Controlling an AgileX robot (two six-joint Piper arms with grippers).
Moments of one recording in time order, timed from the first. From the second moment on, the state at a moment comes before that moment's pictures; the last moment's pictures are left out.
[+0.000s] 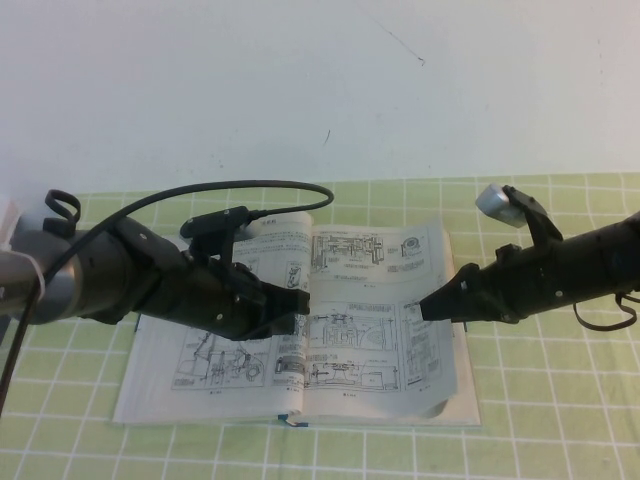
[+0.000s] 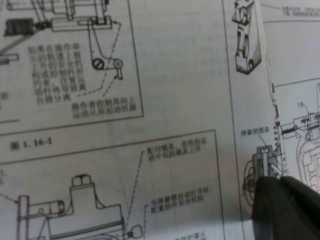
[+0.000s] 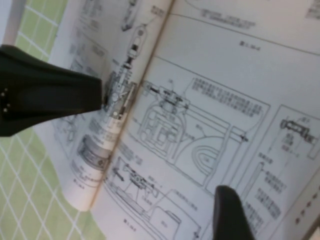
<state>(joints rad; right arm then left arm) 0.16 2.04 -1.15 1.31 0.87 -1.15 -0.33 1.86 -1.06 -1.05 0.46 0.66</state>
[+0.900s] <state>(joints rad) 0.16 2.04 -1.26 1.13 0.83 -0.95 -0.33 1.86 -1.06 -1.16 0.47 0.77</state>
